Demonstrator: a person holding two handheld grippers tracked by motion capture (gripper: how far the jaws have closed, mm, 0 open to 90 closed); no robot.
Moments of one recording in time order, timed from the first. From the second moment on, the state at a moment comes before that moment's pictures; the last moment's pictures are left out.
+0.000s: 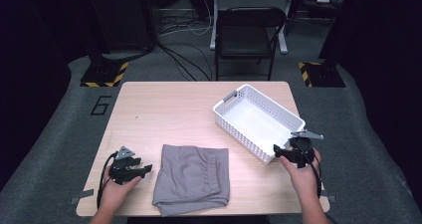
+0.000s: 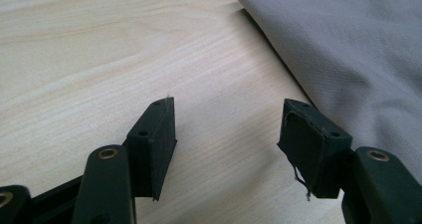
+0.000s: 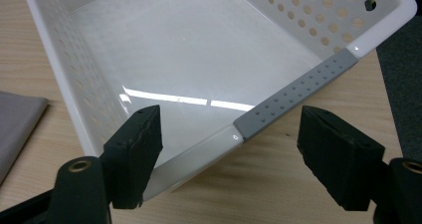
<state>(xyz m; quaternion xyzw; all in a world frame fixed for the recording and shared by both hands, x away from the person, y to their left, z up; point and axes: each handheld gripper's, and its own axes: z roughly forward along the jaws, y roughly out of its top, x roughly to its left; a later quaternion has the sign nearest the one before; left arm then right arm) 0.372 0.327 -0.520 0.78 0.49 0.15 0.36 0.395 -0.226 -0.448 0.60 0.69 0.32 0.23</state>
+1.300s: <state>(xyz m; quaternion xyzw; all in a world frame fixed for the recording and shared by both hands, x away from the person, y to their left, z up) 0.370 0.325 -0.526 0.78 0.47 0.18 0.38 0.478 -0.171 -0.450 0.59 0.73 0.28 0.20</state>
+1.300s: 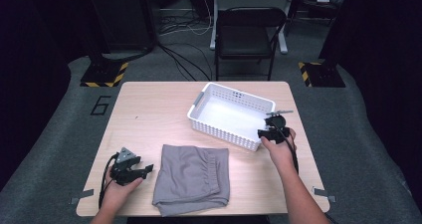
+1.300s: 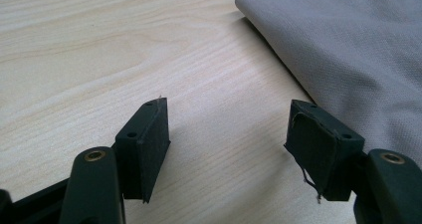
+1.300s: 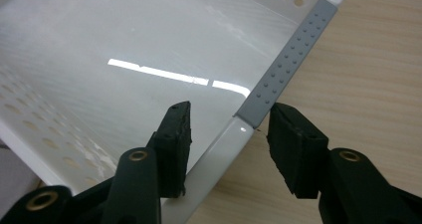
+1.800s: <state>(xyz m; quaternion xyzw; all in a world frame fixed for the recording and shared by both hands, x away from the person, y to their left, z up) 0.370 0.325 -0.527 0.77 0.47 0.18 0.38 0.508 -0.121 -0.449 0.56 0.76 0.28 0.18</state>
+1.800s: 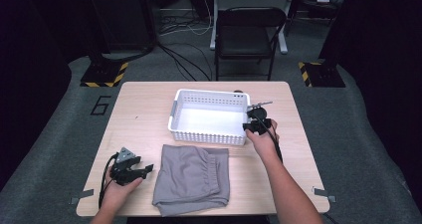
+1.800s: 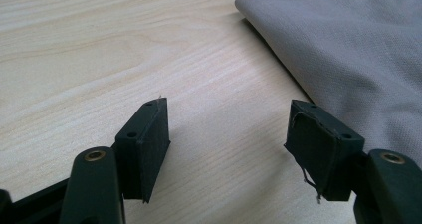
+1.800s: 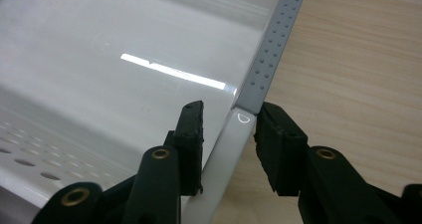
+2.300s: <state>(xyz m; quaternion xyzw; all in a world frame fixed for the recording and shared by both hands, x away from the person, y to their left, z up) 0.370 0.325 -0.527 0.77 0.47 0.18 0.38 0.505 -0.102 -0.449 0.53 0.78 0.28 0.17</state>
